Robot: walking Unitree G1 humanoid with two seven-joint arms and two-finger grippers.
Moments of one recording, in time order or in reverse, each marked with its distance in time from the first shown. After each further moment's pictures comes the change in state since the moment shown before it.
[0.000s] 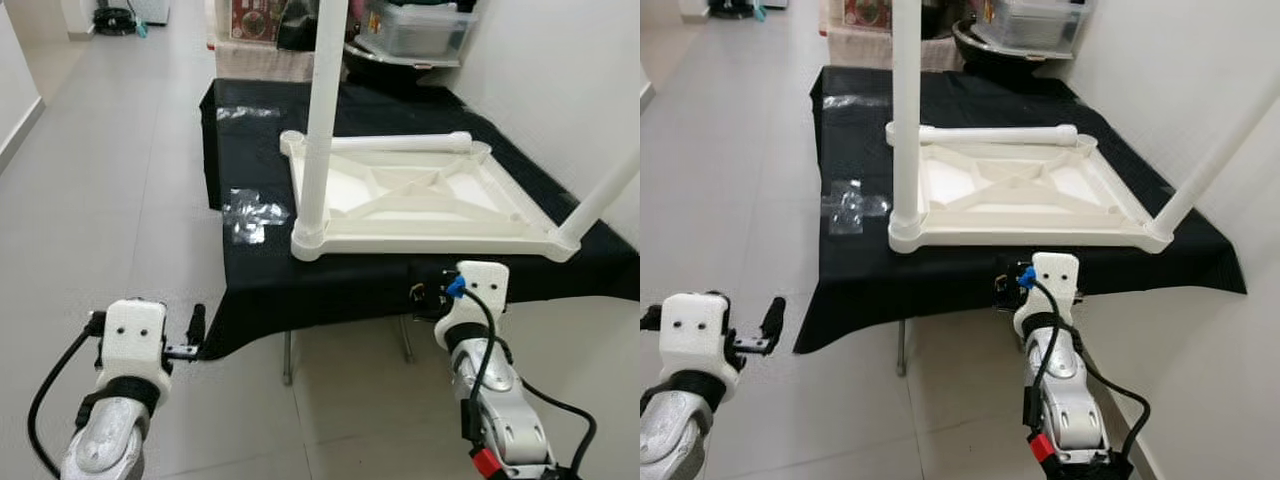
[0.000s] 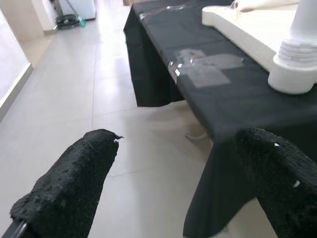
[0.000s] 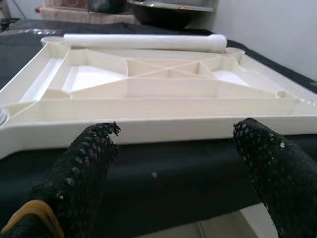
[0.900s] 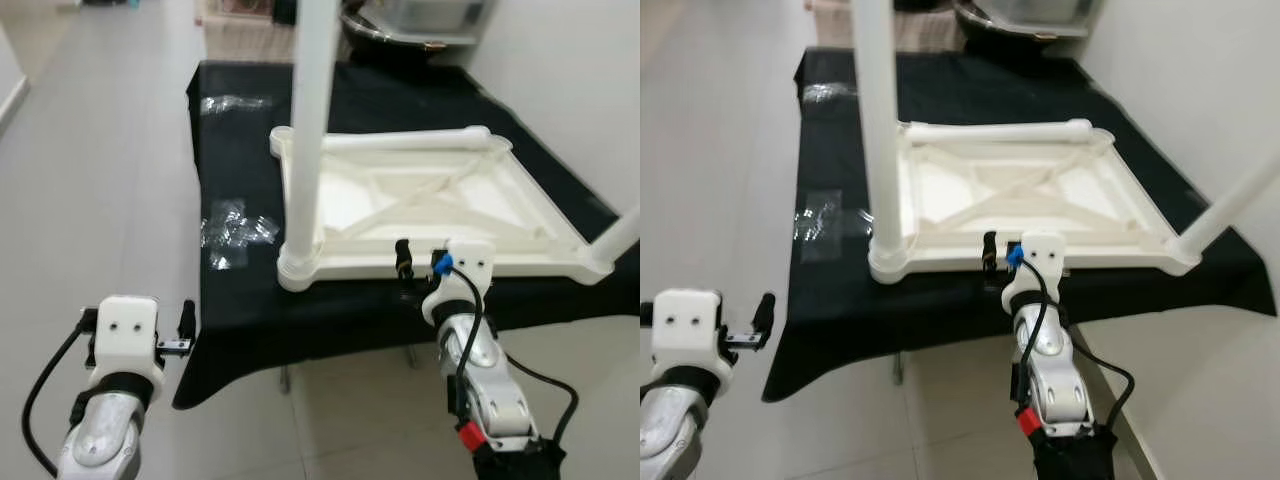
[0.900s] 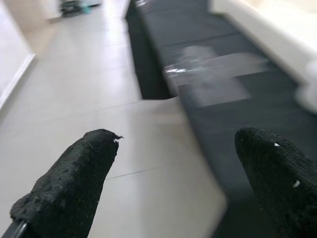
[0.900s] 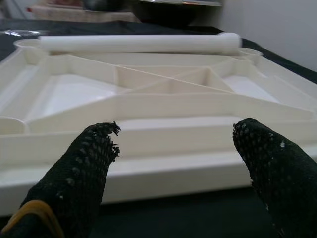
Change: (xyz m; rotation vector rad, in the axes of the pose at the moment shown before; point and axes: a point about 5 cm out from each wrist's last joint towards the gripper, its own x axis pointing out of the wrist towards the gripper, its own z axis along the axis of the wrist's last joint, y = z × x) left arm 0.001 -0.007 -0.002 -0.010 0.017 -0.013; right arm 0.007 0.002 0.002 0.004 -0.024 -0.003
